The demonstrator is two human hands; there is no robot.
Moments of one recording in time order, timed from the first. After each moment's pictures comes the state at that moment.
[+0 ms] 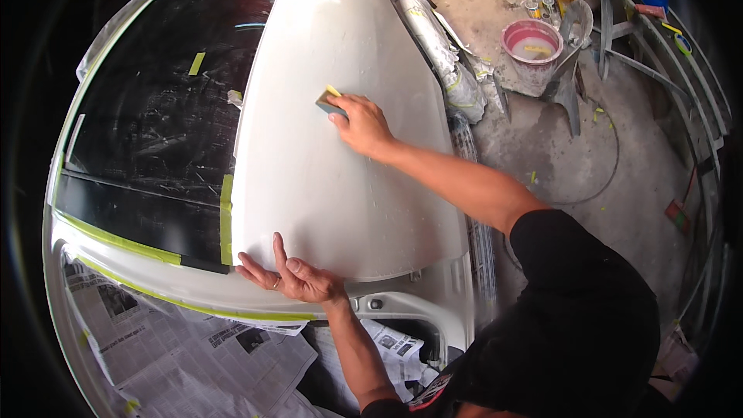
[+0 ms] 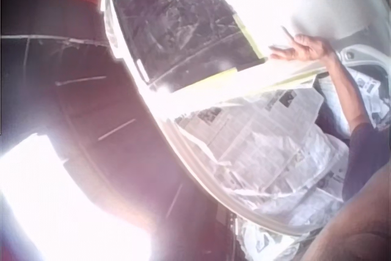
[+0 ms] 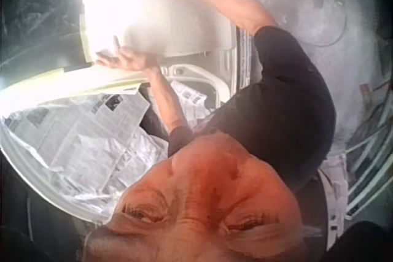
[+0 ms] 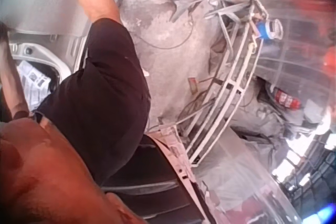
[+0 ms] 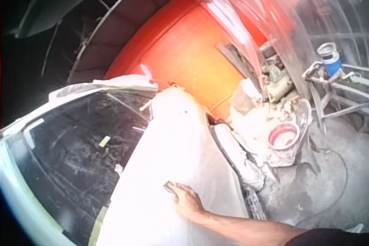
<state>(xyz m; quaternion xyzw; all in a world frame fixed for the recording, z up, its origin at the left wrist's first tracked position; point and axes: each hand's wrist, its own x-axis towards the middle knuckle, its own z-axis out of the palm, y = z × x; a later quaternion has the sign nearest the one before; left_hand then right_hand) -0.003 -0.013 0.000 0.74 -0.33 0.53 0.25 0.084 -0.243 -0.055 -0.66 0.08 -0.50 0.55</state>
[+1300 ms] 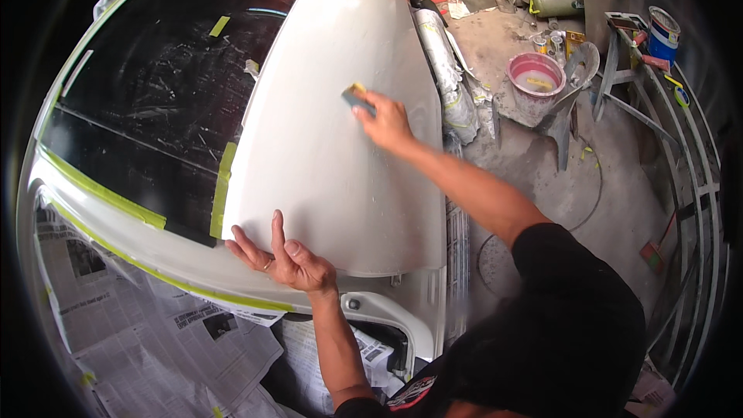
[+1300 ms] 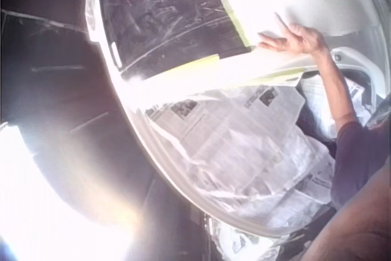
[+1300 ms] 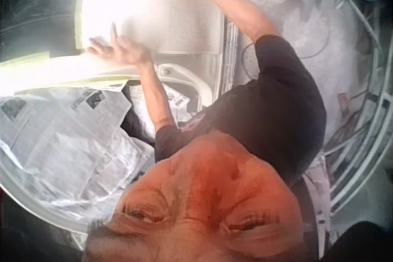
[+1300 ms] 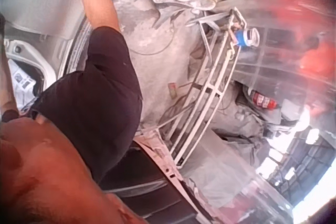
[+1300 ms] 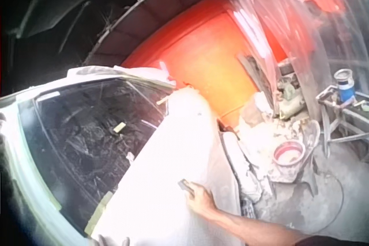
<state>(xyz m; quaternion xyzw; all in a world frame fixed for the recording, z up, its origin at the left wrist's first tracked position) -0.001 -0.013 -0.004 0.74 -0.33 0.52 0.28 0.067 -0.251 -0.070 -0.70 0.03 -0.48 0.53</state>
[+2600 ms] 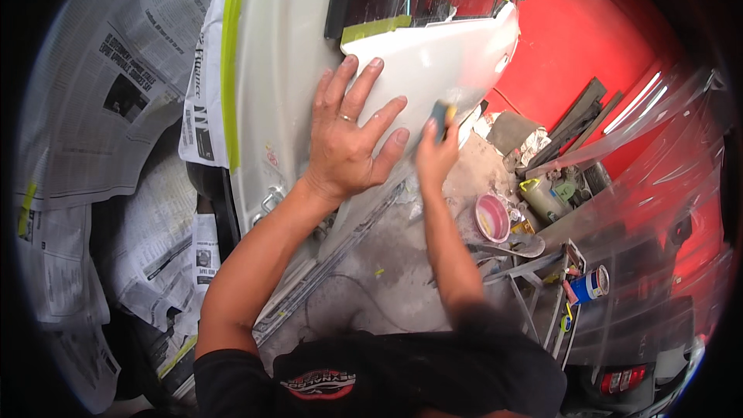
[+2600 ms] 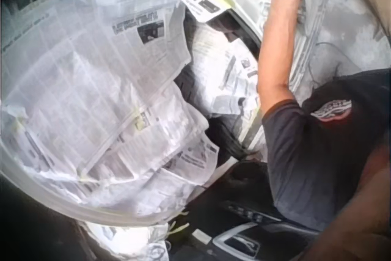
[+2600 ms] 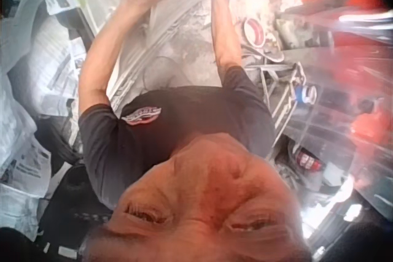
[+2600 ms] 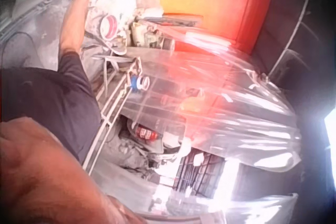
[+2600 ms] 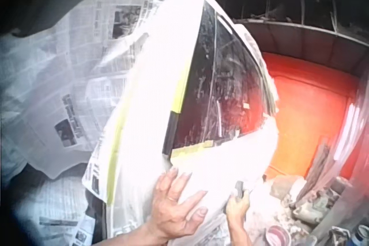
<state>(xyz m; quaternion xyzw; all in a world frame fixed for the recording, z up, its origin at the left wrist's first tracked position) -0.003 -0.001 -0.003 0.72 -0.29 0.55 0.32 0.057 -0.197 -0.072 -0.75 0.03 -0.51 0.42</state>
